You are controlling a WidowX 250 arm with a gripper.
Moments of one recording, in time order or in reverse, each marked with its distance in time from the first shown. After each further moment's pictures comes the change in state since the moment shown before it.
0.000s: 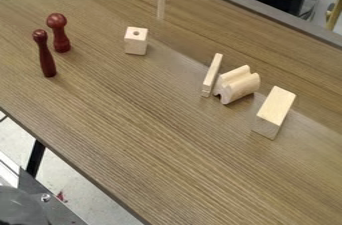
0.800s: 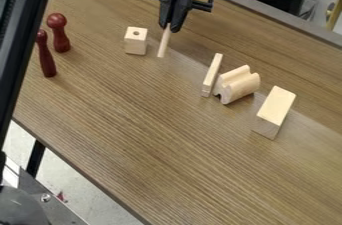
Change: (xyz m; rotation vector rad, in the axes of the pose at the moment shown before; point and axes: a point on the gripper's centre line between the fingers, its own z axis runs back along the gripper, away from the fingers) arm 0.000 -0.007 -0.047 0.011 0.596 0.051
